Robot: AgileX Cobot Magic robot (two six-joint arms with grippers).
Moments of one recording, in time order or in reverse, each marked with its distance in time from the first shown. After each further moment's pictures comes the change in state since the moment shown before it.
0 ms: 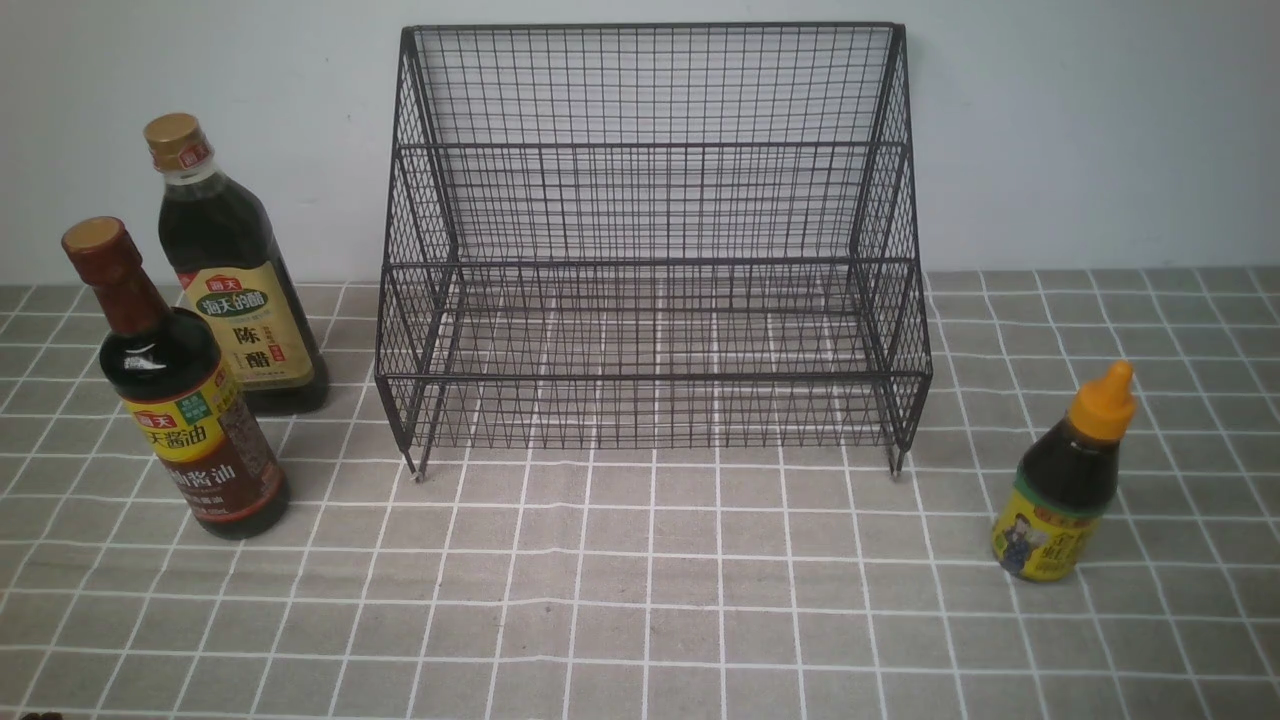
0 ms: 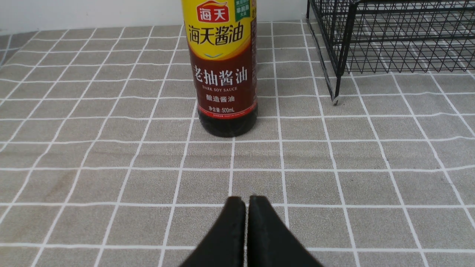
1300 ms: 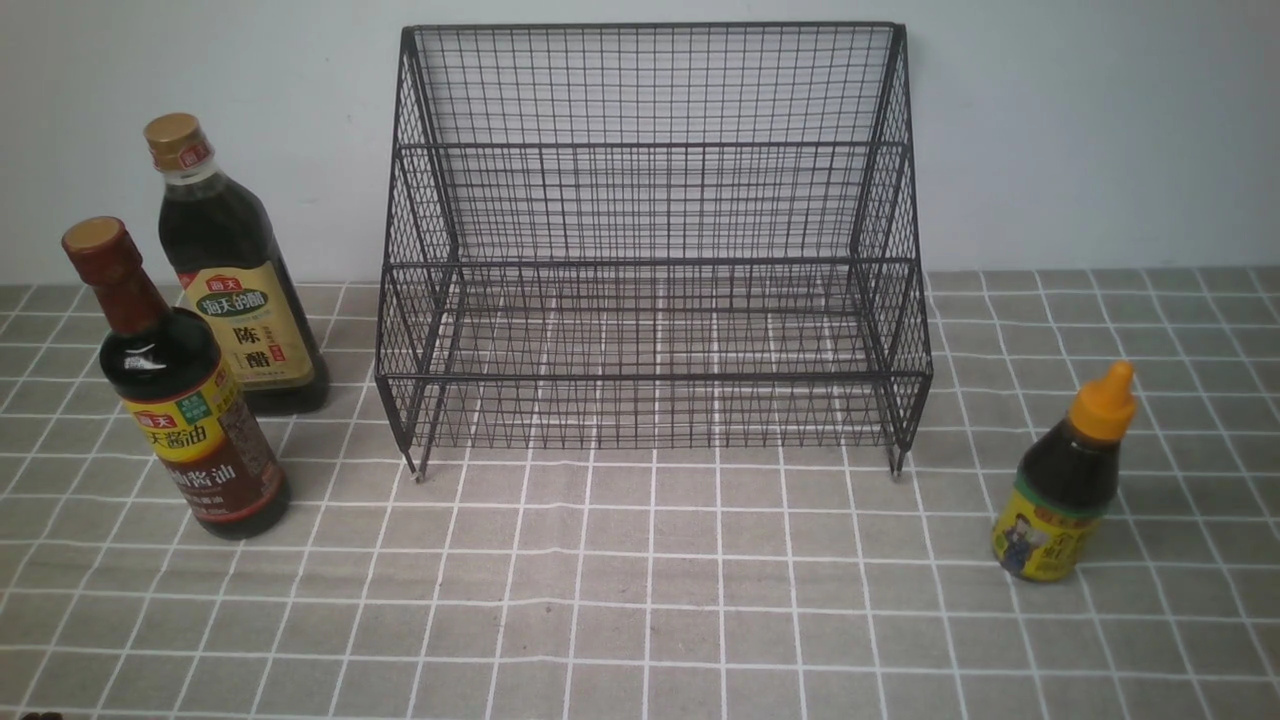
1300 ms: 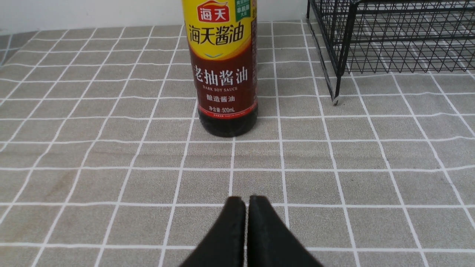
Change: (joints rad) right arm 0.000 0.239 -0.443 0.090 -0.166 0.340; left arm 0.000 0.000 0.000 0.000 0.000 0.000
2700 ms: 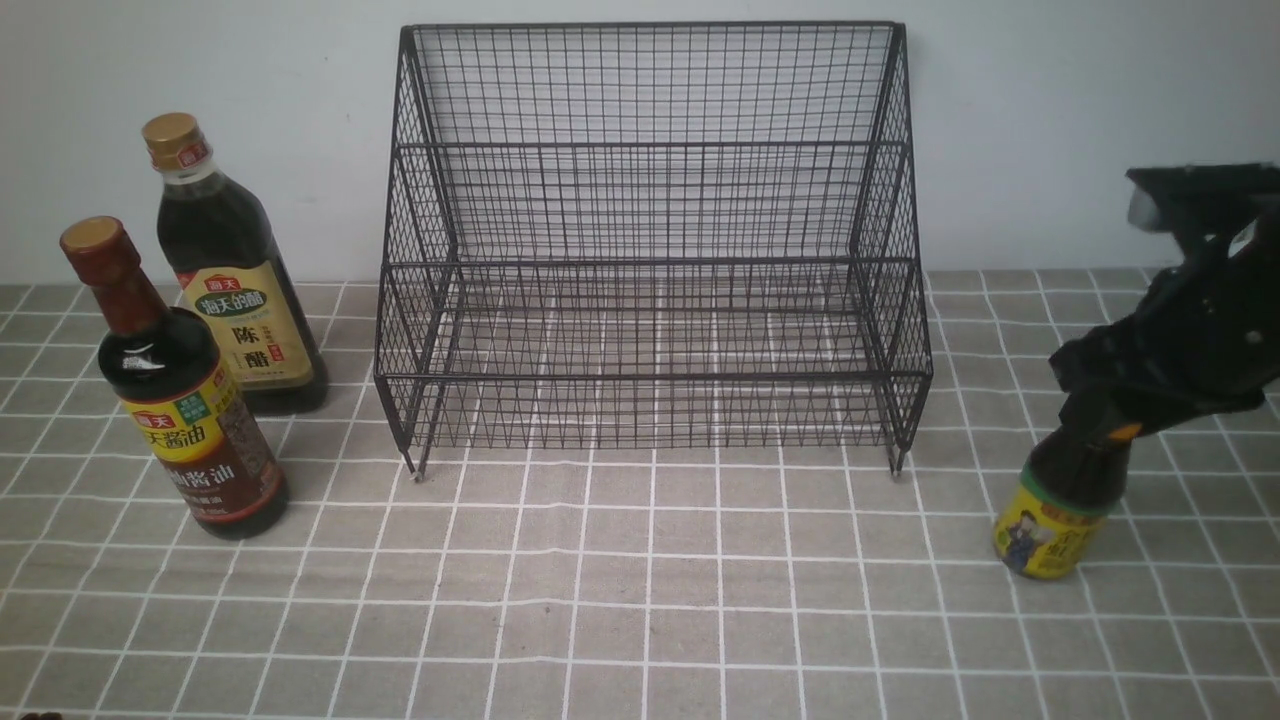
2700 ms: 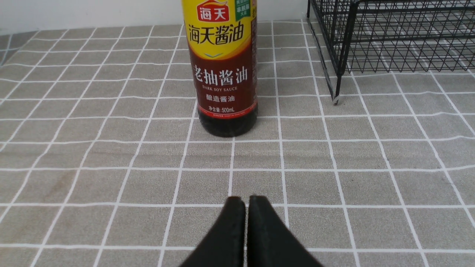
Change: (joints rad) right arm 0.046 1.381 -0.852 0.273 0.885 -0.680; left arm 0.000 0.000 0.000 0.000 0.000 0.000
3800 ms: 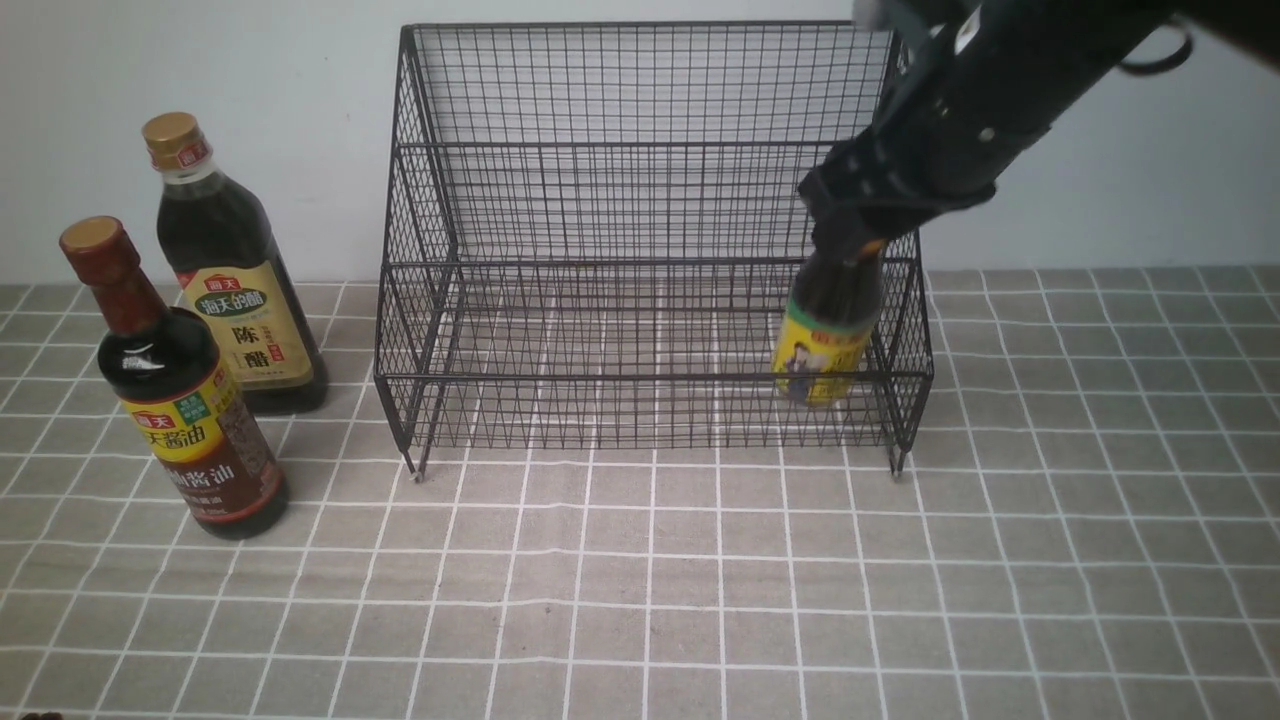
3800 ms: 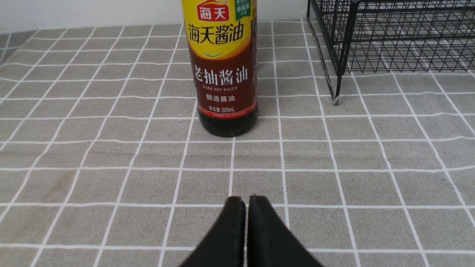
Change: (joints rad) right arm 0.289 0.279 -0.555 -0.013 0.086 0.013; left arm 0.000 0.000 0.000 0.000 0.000 0.000
